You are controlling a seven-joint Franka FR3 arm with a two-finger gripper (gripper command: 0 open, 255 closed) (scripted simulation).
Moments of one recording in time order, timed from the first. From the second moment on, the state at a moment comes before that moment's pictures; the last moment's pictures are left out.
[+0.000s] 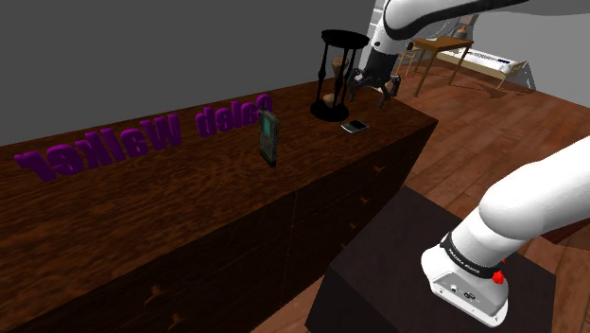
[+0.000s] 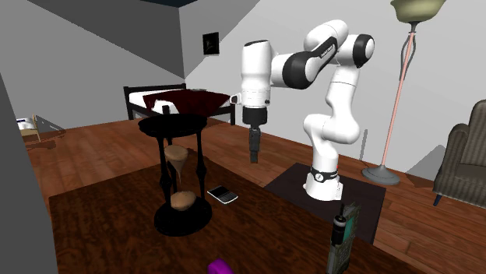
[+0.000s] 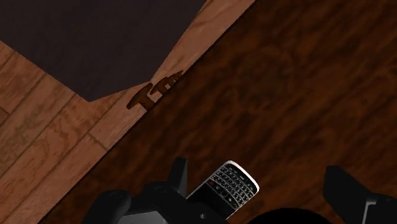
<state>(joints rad) -0.25 -0.33 0.03 -2.30 0.05 2.02 0.71</state>
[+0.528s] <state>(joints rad) -0.33 -0.09 0.00 -2.25 0.05 2.19 1.00</state>
